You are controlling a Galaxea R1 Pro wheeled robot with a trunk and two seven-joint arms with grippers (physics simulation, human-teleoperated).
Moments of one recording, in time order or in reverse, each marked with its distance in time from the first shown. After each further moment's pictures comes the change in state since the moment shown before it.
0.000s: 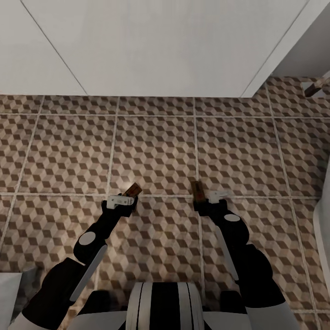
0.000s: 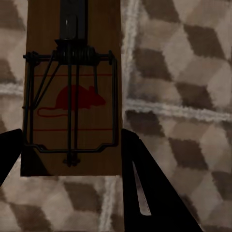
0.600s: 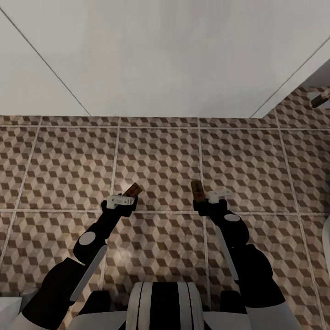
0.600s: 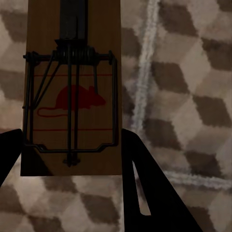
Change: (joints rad) left arm 0.000 0.000 0.000 0.000 0.000 0.000 0.000; right arm 0.000 0.000 0.000 0.000 0.000 0.000 0.001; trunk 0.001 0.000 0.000
